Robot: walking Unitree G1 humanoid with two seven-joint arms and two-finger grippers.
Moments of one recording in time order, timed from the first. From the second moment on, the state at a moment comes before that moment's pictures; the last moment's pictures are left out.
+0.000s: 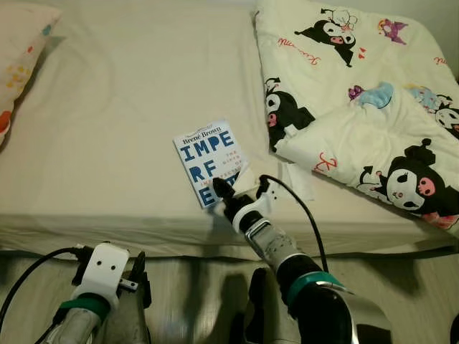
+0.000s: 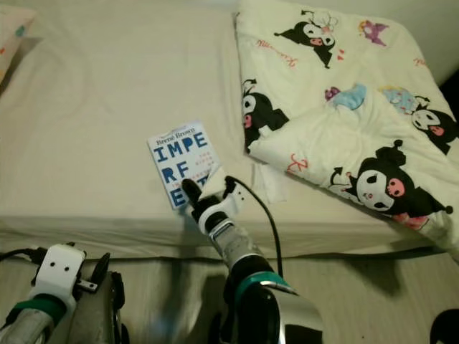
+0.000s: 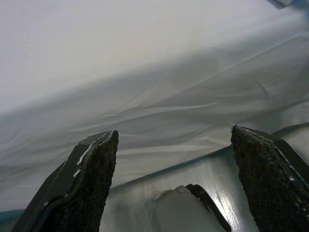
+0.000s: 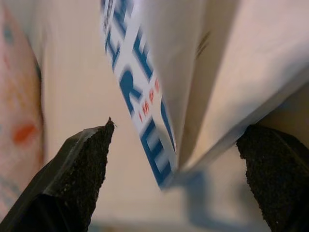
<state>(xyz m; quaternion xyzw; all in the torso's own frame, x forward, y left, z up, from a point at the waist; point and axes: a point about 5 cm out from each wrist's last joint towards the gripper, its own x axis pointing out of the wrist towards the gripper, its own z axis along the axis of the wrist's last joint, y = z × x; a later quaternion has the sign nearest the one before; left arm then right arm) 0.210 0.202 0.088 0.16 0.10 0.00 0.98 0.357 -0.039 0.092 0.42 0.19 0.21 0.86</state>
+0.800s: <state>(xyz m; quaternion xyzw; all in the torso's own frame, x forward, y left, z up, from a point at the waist) 0.210 0.200 0.088 0.14 0.11 0.00 0.98 0.356 -0.049 0.082 0.61 0.21 0.09 0.76</state>
